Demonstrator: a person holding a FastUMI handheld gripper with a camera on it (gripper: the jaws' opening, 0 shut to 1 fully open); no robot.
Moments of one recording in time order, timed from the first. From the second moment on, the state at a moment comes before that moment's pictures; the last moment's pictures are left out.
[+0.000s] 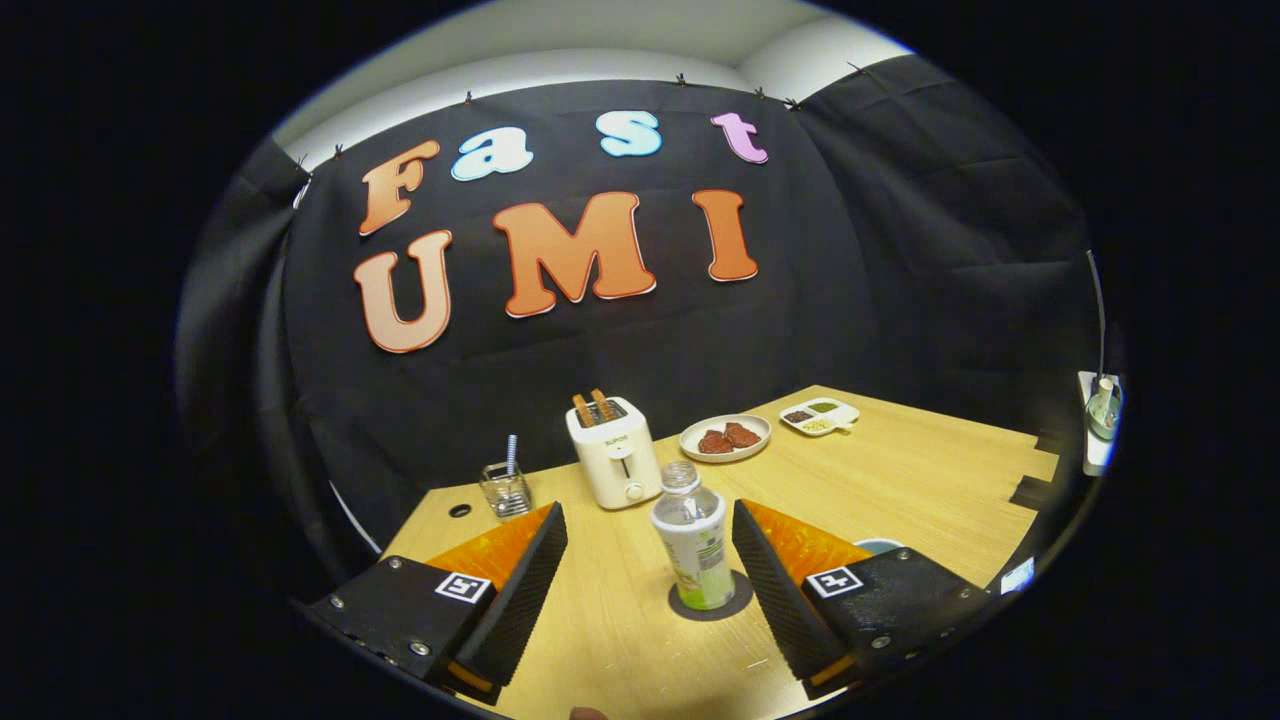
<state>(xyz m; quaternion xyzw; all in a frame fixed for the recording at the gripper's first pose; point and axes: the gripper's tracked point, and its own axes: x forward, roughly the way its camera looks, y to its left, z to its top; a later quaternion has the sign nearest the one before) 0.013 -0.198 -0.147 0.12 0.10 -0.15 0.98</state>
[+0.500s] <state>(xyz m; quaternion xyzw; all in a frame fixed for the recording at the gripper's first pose) -0.027 -0.103 -0.031 0.09 0.06 -0.06 0.99</state>
